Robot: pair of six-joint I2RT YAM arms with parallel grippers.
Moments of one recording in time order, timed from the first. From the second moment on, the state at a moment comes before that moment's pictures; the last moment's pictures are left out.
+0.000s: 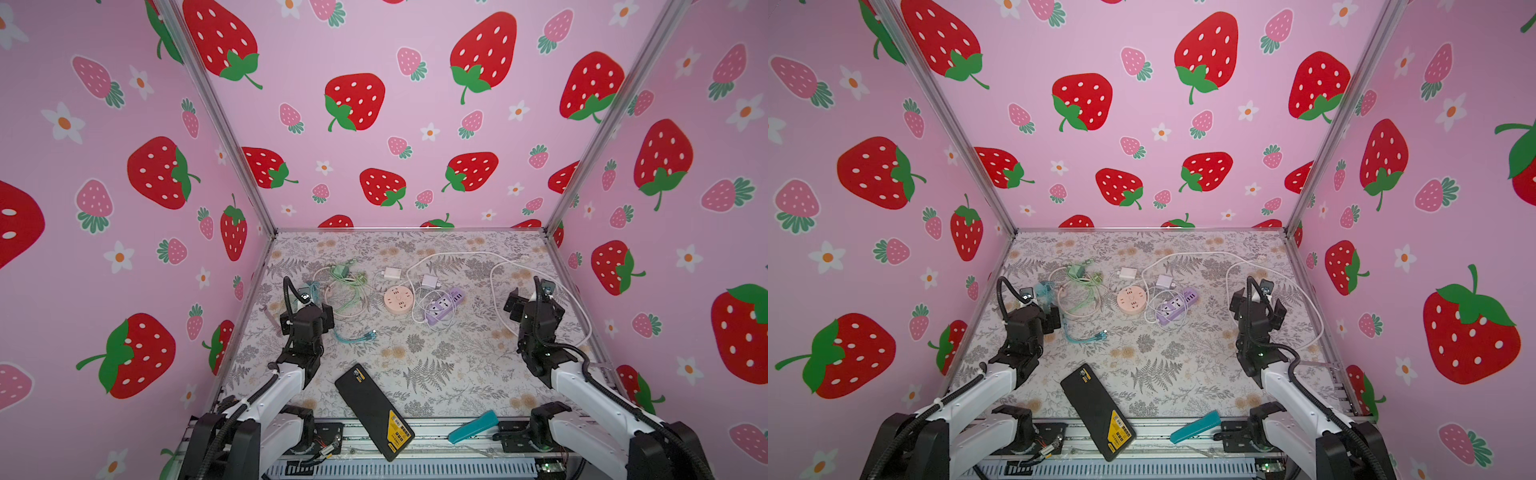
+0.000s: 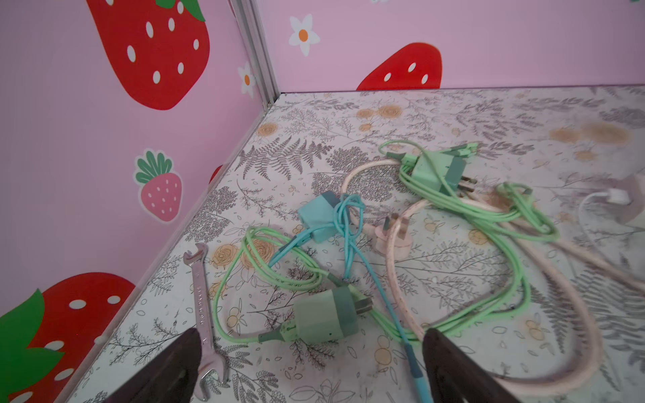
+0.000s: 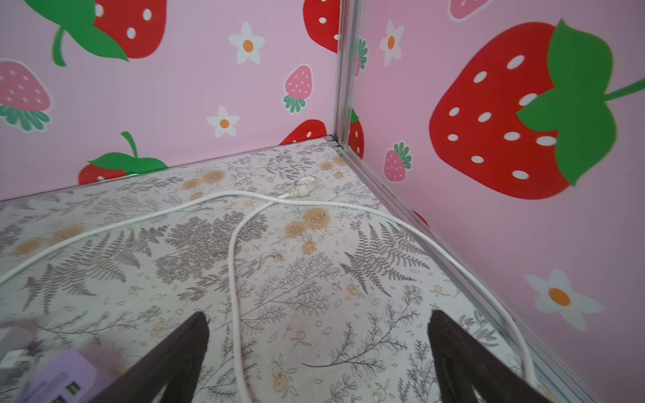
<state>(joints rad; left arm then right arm) -0.14 1.08 0.29 0.30 -0.50 -0.05 0.35 0.98 0.33 0.35 0.69 0.28</state>
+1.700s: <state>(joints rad) -0.08 1.55 0.38 0.75 -0.38 -0.05 0.17 1.58 0.24 1.21 0.38 0.03</state>
